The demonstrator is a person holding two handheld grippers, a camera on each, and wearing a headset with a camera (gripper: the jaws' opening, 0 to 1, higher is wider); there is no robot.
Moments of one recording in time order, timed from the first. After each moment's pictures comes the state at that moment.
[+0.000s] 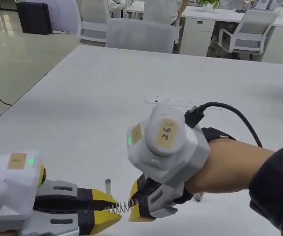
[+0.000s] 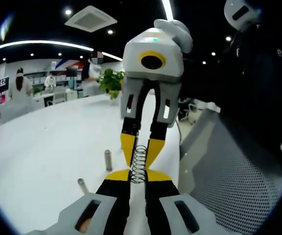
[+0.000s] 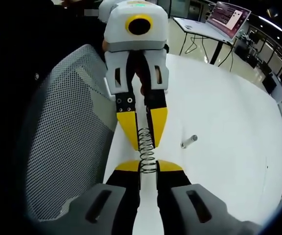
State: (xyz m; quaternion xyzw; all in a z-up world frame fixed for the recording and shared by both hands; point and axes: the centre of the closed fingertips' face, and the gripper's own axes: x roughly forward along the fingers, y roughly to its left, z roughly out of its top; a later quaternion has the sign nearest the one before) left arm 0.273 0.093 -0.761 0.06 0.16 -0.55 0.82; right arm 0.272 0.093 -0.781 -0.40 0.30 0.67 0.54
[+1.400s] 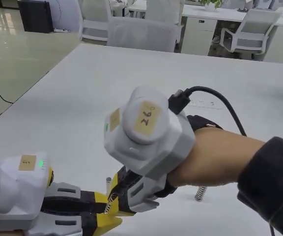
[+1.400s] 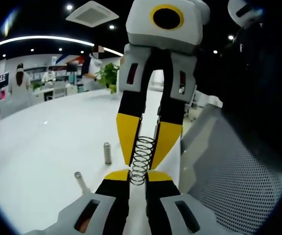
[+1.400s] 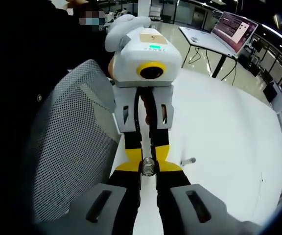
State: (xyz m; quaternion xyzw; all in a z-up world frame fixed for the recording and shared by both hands) left arm 0.275 0.091 -0.775 0.07 0.18 -0.55 0.82; right arm 0.260 0.123 -0.759 -0.40 0.28 0.69 0.54
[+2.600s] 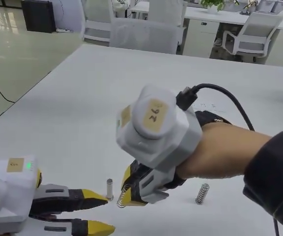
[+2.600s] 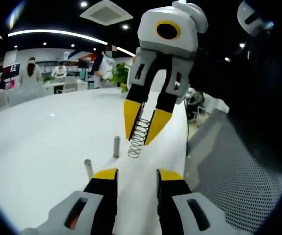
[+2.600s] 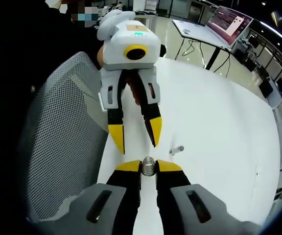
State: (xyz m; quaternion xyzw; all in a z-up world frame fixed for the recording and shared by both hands) left arm 0.278 0.112 -0.779 0.03 0.20 -0.51 0.84; right arm 0.287 0.108 -0.760 -0.43 0.29 0.66 0.55
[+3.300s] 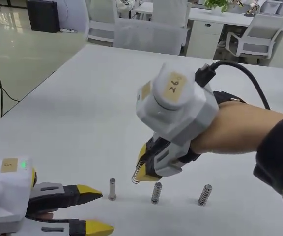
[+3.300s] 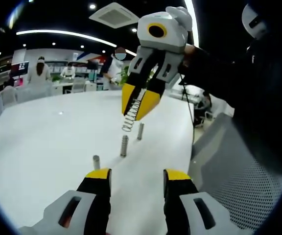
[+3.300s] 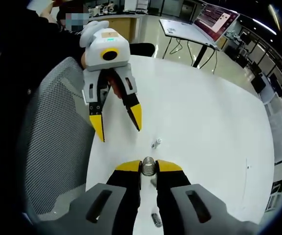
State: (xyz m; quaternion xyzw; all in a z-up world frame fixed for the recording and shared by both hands) left arm 0.281 0.124 -0.779 0.02 0.19 -0.47 0.86; right arm 0.322 0.099 -0.742 -0.43 0.29 0.63 0.57
